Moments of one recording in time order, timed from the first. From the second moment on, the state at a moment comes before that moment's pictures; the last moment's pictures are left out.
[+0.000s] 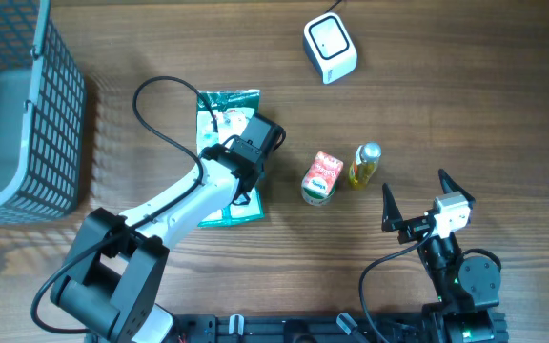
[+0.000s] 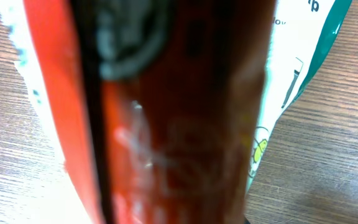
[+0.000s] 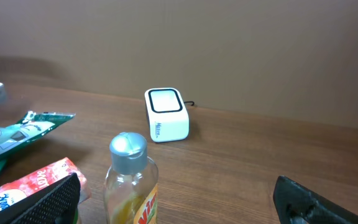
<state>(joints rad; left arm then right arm) -0.57 1.69 0.99 -0.52 -0.42 -0.67 0.13 0.02 0.01 0.00 -0.11 -0.05</state>
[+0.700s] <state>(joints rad) -0.57 1.69 0.99 -0.53 -0.44 -0.65 0.13 0.02 0.01 0.00 -0.11 -0.05</state>
